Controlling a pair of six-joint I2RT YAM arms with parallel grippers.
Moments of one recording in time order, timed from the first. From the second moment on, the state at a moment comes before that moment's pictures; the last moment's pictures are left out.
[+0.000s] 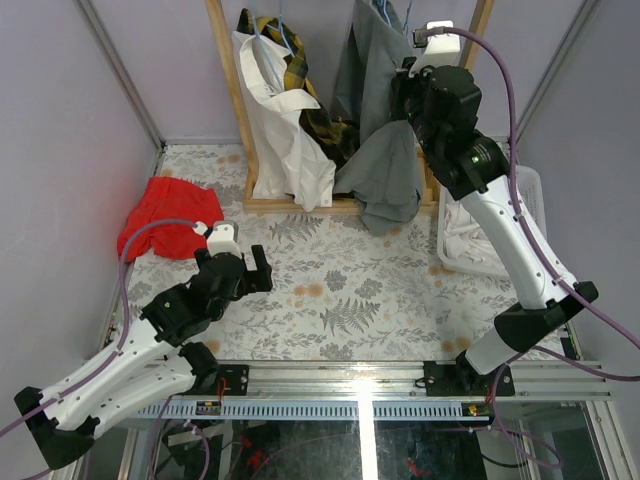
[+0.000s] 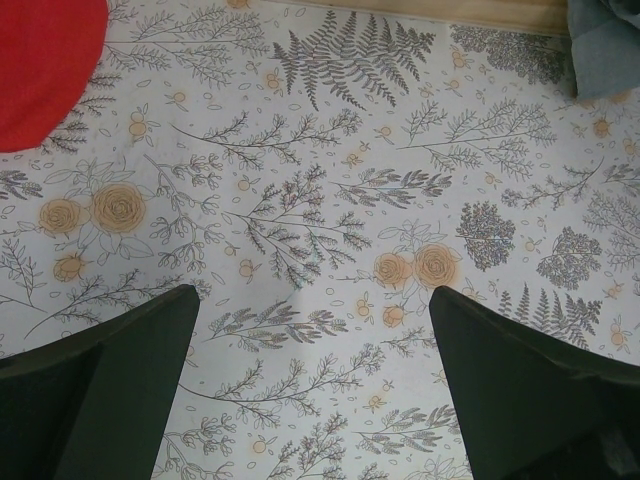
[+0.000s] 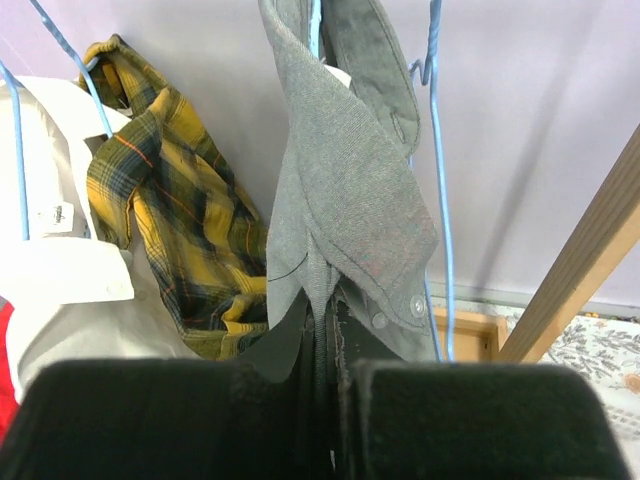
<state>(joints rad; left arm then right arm) -0.80 0.68 0.69 -0.65 -0.52 -0.59 0.55 1.58 1.98 -0.38 0.35 0.05</state>
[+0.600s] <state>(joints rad) -0.80 0.67 0.69 -0.65 -0.53 -0.59 0.55 1.22 1.85 -0.56 0.12 0.14</state>
